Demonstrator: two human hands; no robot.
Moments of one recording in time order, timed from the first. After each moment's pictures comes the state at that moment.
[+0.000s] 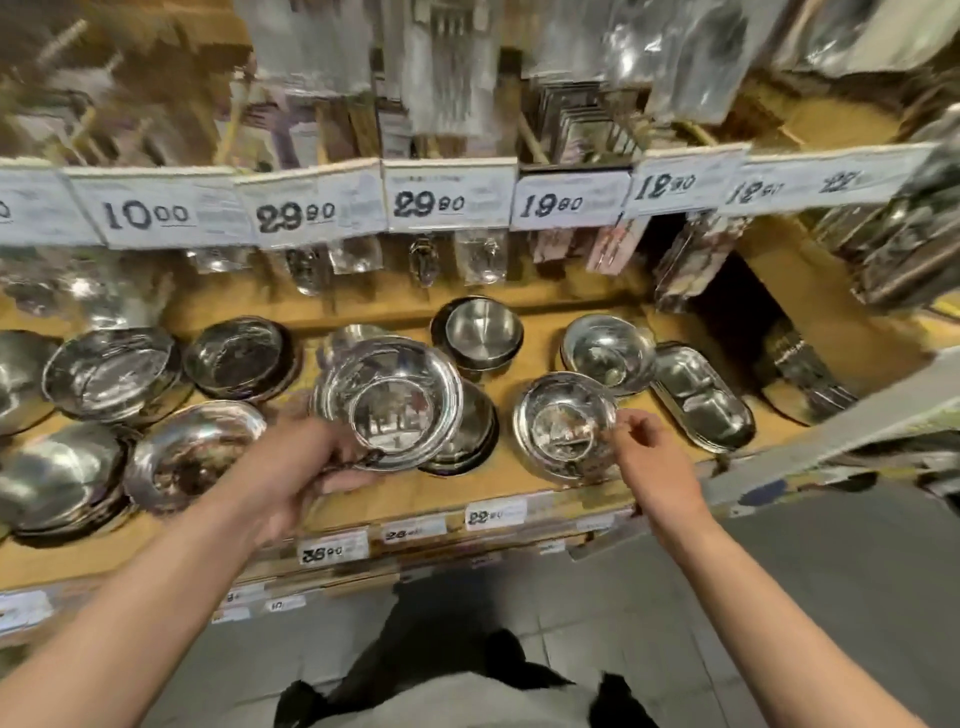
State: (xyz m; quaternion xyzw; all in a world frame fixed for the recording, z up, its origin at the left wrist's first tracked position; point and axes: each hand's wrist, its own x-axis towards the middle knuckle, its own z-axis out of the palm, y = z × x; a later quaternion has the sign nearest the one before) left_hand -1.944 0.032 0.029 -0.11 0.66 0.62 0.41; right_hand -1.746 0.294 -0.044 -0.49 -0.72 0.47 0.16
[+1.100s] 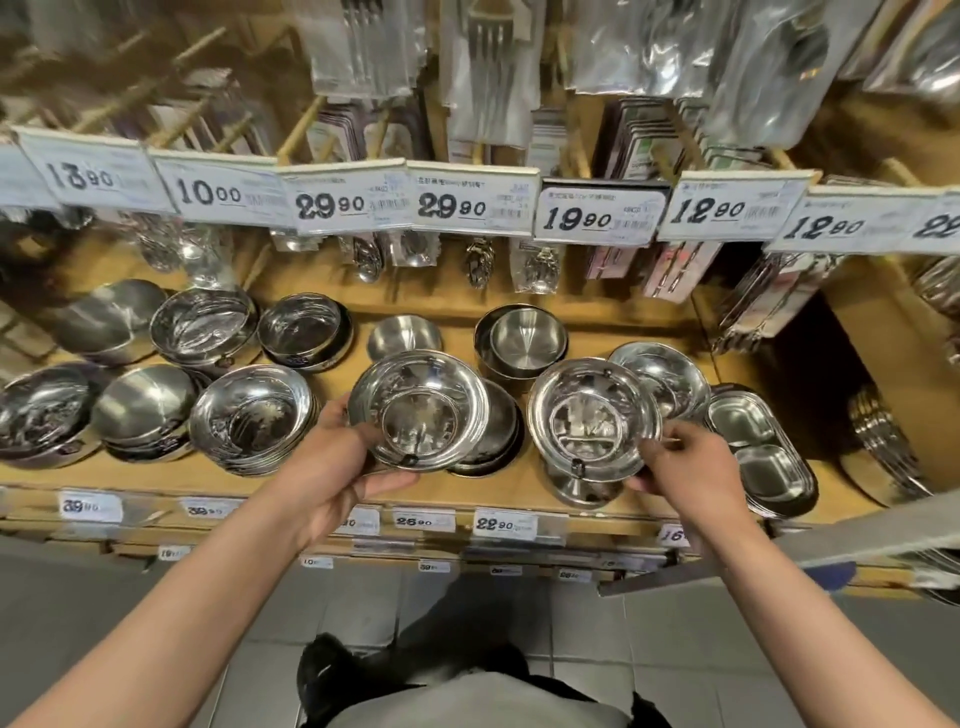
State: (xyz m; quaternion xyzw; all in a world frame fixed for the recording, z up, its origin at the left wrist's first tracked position) left_hand -1.906 0.045 0.012 -0.17 0.60 0.70 0.34; right_hand -1.759 0.340 -0.022 -0.43 -0.72 0.54 0.08
